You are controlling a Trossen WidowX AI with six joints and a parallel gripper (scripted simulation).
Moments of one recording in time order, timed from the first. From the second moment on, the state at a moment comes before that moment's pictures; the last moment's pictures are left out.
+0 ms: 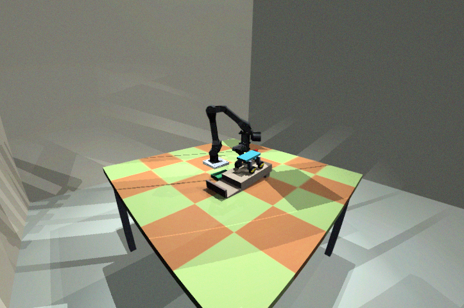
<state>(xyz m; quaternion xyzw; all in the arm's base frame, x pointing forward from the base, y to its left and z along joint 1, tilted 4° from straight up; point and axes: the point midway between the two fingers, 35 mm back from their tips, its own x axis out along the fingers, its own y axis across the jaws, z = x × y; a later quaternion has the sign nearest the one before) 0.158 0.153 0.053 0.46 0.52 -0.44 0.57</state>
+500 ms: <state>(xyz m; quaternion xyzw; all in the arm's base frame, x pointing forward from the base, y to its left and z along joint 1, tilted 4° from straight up) 0.157 0.152 0.051 0.46 0.52 -0.44 0.57</state>
